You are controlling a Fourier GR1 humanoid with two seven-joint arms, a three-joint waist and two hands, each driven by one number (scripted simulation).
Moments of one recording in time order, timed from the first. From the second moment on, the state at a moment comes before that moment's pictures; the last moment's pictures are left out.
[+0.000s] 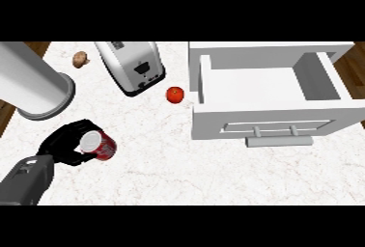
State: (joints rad) left arm -0.57 0.40 0.20 -0.21 0.00 -0.74 -0.49; right arm 0.43 -0.06 -0.70 -2.23 -0.54 0.51 0.21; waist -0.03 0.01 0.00
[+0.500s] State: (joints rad) left arm -0.59 0.33 0.23 -0.30 0.06 -0.77 -0.44; right arm 0.44 -0.04 -0.71 -2.22 -0.54 0.51 0.21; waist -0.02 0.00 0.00
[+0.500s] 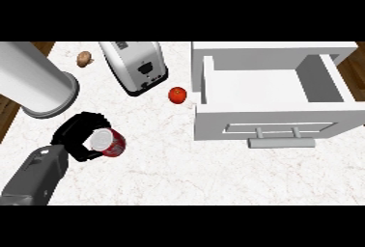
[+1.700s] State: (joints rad) left arm -0.53 0.01 0.09 -1.11 0.28 0.06 -0.13; right arm 0.48 -0.02 -0.72 -2.28 -0.56 0.48 0.22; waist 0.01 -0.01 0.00
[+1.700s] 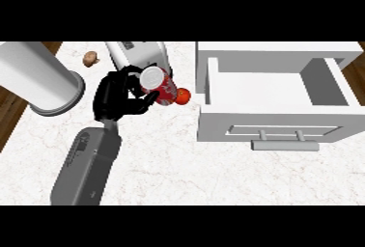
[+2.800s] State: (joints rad) left arm -0.92 0.00 -0.11 -1.20 0.26 0.49 0.19; right arm 0.46 -0.01 -0.68 -2.28 -0.54 0.47 0.24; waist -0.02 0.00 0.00
